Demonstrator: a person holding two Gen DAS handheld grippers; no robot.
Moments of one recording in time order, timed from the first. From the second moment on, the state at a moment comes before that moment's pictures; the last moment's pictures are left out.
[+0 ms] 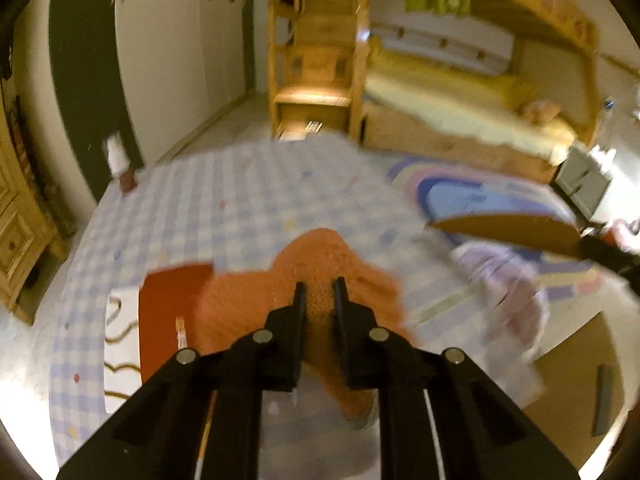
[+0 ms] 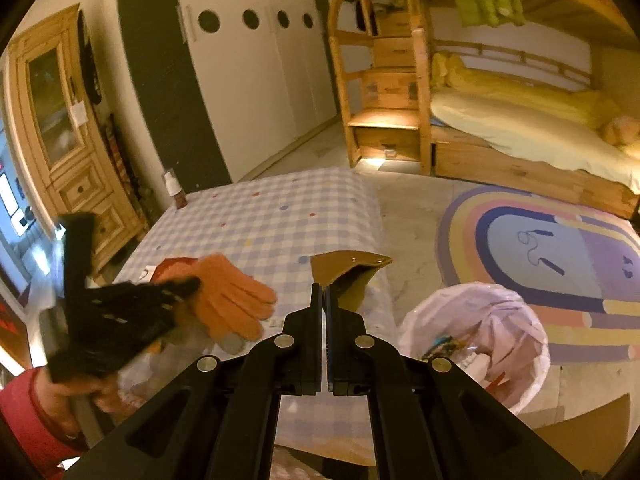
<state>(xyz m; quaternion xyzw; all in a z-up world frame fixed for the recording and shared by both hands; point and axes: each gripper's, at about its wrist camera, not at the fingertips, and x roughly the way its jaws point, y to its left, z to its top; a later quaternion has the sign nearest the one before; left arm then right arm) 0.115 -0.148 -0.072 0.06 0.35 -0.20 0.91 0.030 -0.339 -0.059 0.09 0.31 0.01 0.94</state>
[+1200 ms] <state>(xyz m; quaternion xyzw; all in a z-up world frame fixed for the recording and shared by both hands) 0.082 -0.345 -0.079 0.13 0.33 -0.38 0.85 -0.002 -0.498 -0.101 0.17 0.34 -0.16 0.91</state>
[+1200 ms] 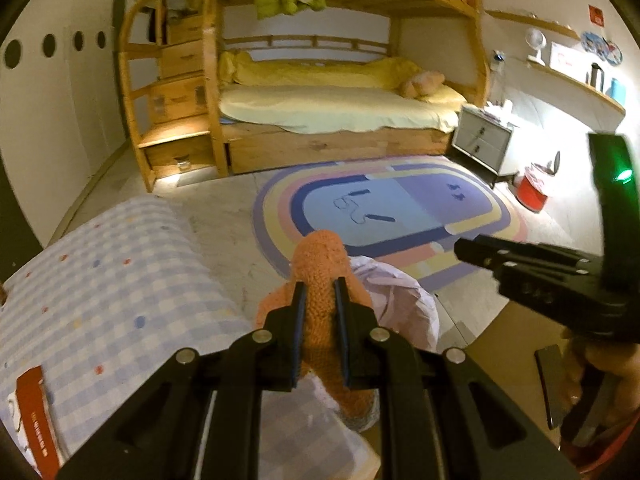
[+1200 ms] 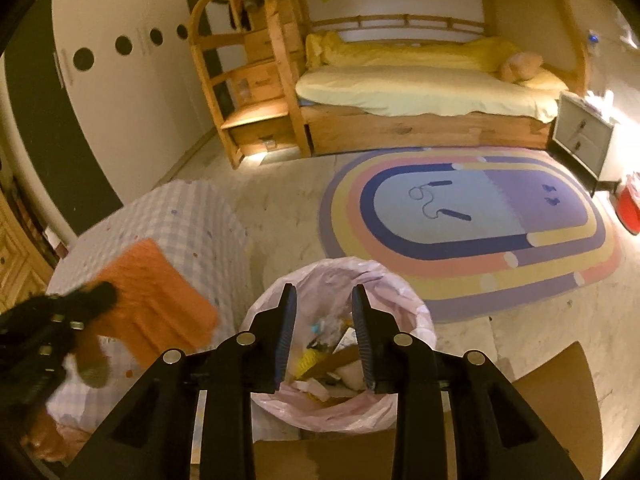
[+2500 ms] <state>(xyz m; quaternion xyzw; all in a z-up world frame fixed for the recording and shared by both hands) 0.070 -0.030 -0.074 0.07 0.31 -0.04 0.95 0.054 -0.215 -0.073 0.03 0.35 0.12 0.93</state>
